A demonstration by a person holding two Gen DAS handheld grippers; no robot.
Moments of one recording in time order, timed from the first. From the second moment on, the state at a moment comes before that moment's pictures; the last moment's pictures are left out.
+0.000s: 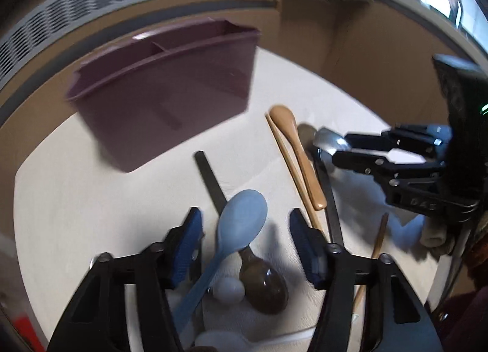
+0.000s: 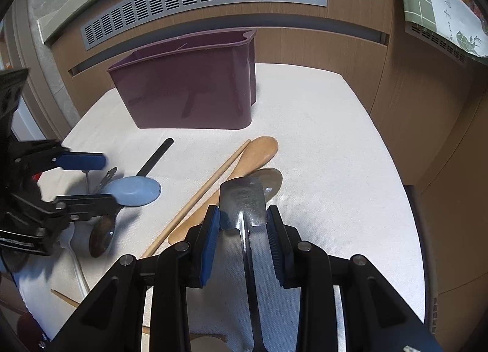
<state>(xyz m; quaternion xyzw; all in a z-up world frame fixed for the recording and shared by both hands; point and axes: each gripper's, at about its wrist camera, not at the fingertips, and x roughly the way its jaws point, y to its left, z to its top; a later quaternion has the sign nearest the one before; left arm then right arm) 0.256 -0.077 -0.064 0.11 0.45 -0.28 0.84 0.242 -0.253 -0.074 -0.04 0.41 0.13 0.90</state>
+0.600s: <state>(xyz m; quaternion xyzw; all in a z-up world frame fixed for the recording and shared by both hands) 0.282 -0.067 -0.078 0.13 0.48 -0.22 0.84 0.242 -0.256 -0.087 -0.05 0.44 0.15 0.88</state>
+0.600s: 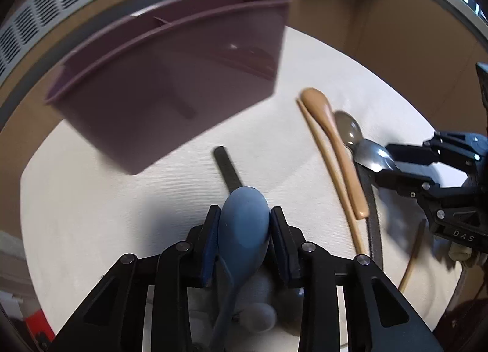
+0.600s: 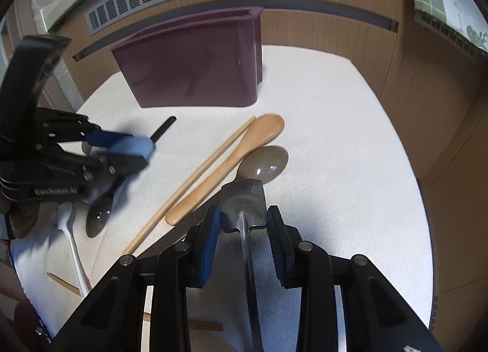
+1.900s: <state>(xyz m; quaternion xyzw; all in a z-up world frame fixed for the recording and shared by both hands) 0.277 -0.043 -0.054 0.03 0.44 -0.20 0.87 0.250 -0.242 -0.036 -0.07 0.37 0.15 0.91</state>
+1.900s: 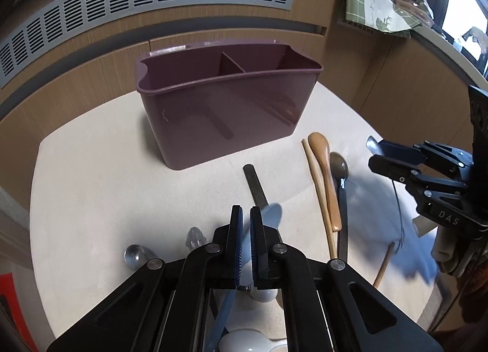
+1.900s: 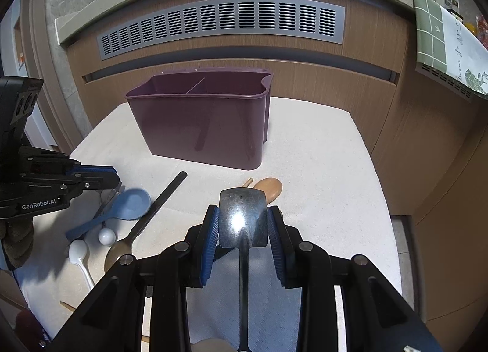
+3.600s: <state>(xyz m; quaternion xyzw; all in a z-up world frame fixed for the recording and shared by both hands) 0.255 0.002 0.086 -0.09 0.21 -0.17 0.96 0.251 -0.237 0.056 0.00 0.22 0.17 0.96</state>
